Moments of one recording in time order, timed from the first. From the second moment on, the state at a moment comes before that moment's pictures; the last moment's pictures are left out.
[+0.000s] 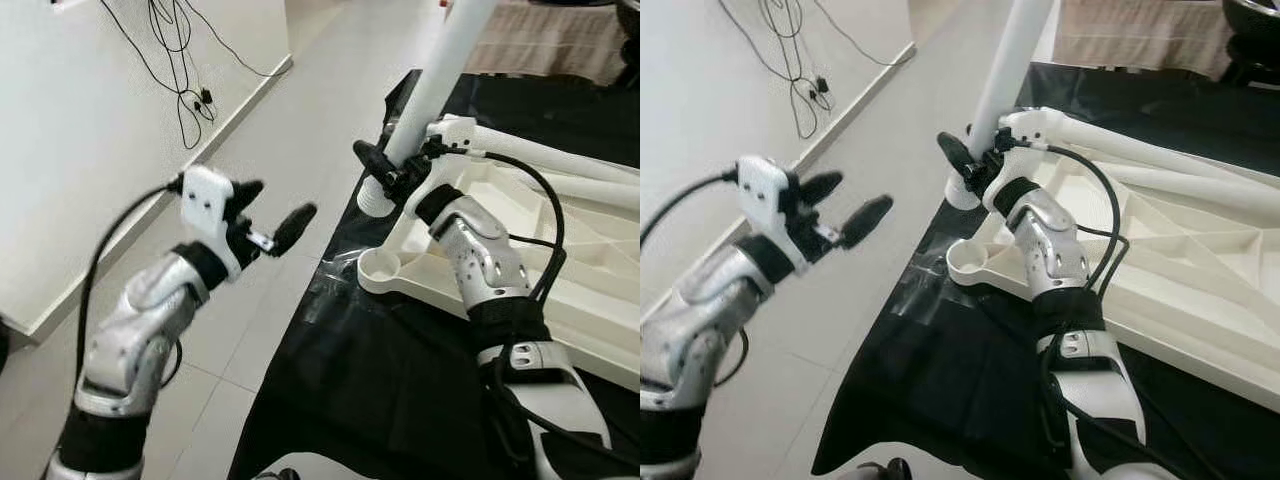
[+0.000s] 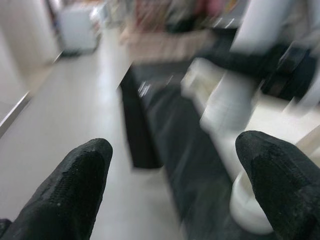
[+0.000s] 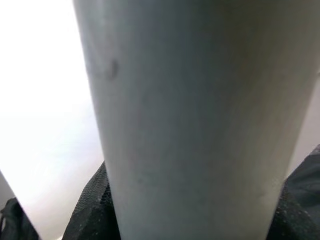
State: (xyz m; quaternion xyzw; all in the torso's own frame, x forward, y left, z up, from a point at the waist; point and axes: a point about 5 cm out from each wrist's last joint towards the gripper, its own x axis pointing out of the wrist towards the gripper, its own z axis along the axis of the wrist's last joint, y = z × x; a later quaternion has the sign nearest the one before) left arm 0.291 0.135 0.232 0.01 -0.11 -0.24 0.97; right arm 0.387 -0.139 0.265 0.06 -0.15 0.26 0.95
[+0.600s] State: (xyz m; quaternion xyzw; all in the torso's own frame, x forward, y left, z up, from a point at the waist) left arm 0.277 0.135 0.204 0.06 -0.08 -0.14 0.98; right arm 0.377 -0.120 0.265 0.06 -0.17 0.26 0.95
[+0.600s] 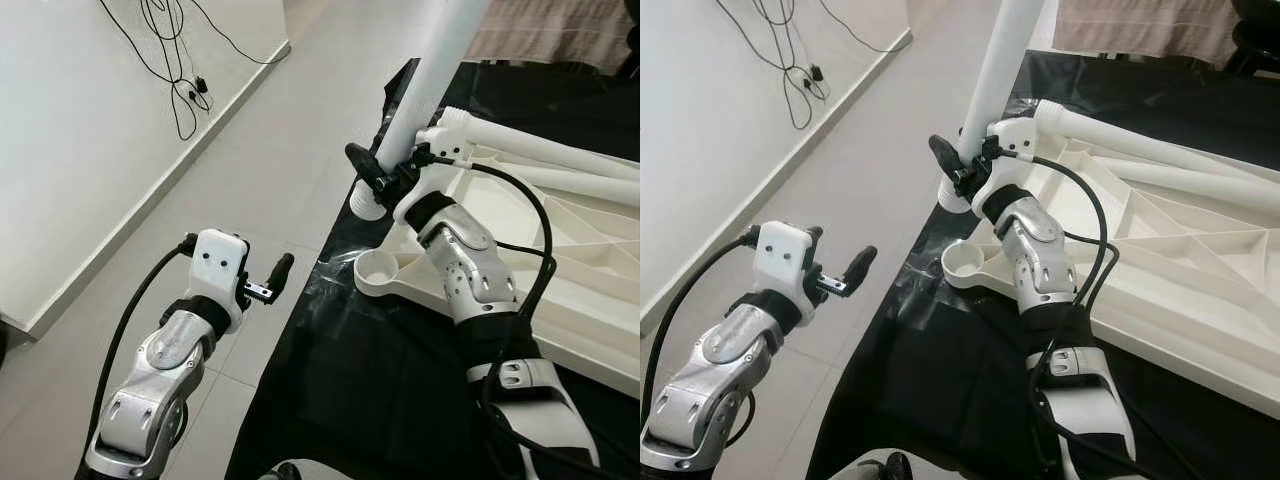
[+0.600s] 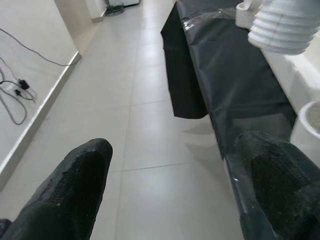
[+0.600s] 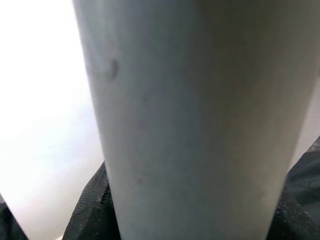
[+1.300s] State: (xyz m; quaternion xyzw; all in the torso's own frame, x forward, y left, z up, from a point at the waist) left arm 0.295 0.125 0.218 0.07 -0.11 -0.13 0.98; right arm 0.363 -0.119 0.262 0.08 -0.19 0.23 0.95
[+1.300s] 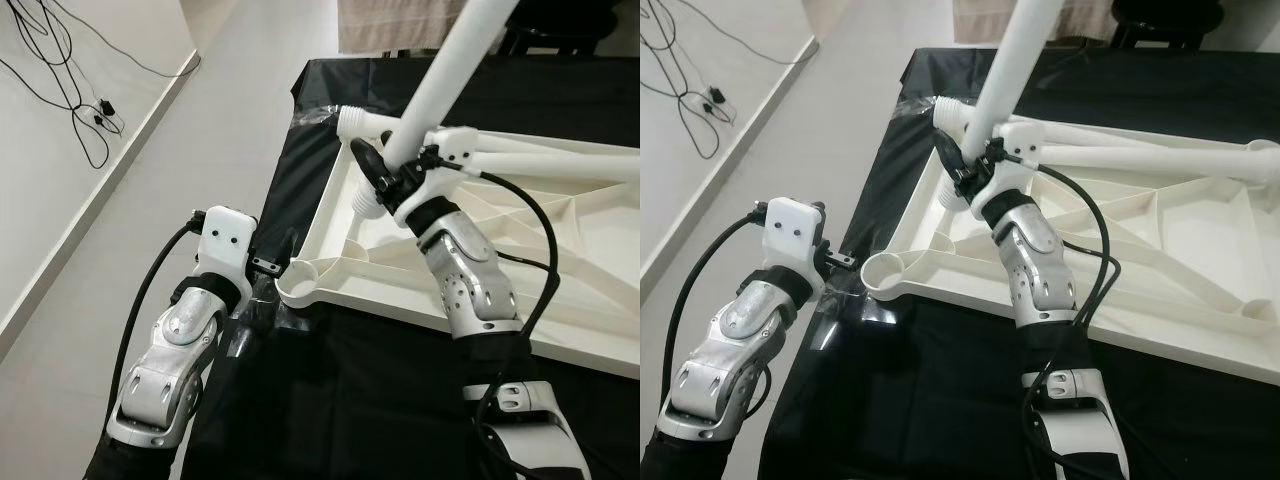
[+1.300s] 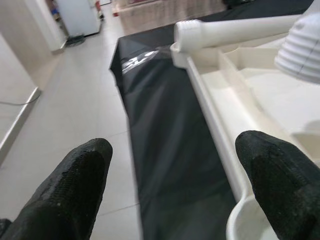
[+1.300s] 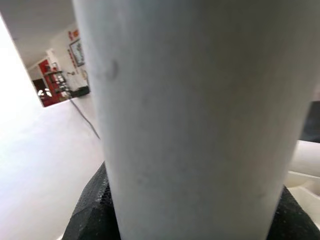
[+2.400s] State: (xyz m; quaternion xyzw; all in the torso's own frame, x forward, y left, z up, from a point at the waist) left arm 0.289 0.122 0.180 0.07 -0.06 -0.15 0.98; right arm 0.357 -0.111 0.264 0.07 -0.20 0.23 0.95
